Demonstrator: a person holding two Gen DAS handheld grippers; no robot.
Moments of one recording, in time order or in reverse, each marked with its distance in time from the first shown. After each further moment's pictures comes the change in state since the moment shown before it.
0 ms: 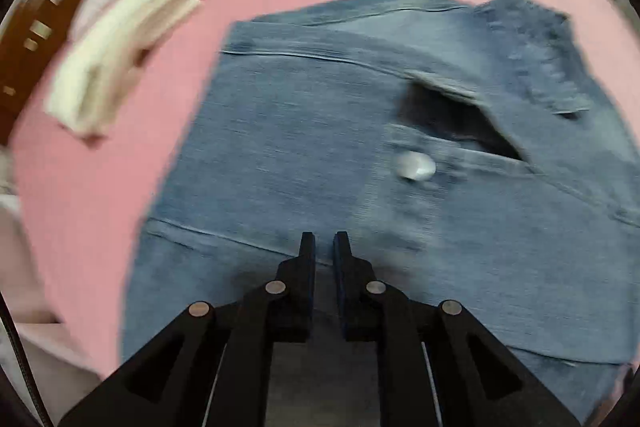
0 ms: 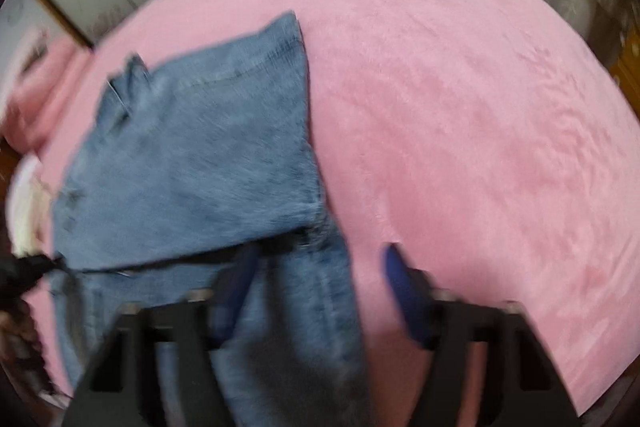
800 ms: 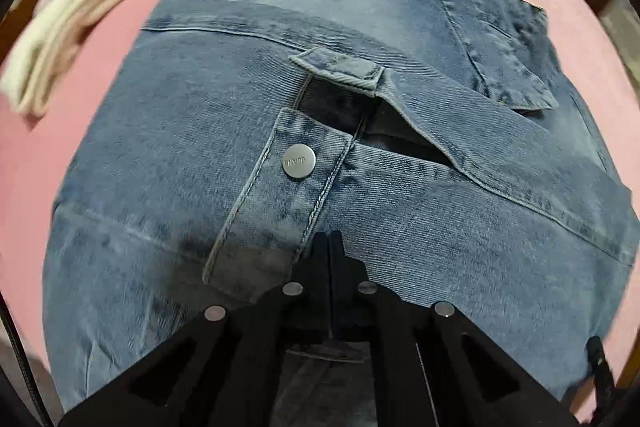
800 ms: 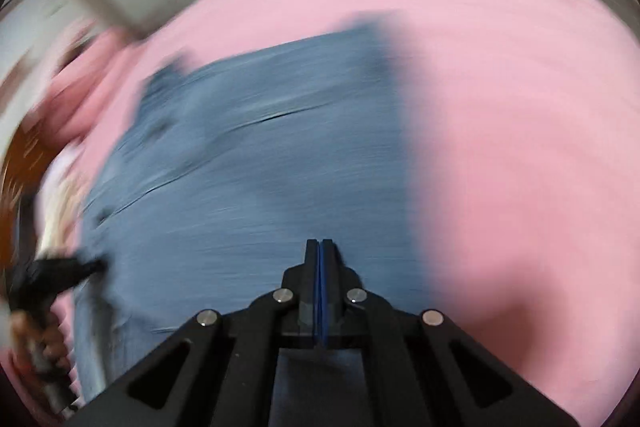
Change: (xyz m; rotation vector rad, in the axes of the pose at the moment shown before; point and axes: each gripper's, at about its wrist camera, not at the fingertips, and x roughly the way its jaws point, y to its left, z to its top) left arm 0.012 -0.050 -0.013 -0.028 0.044 -0.236; right arm 0.054 0.016 0.033 -0.058 -0.031 0.080
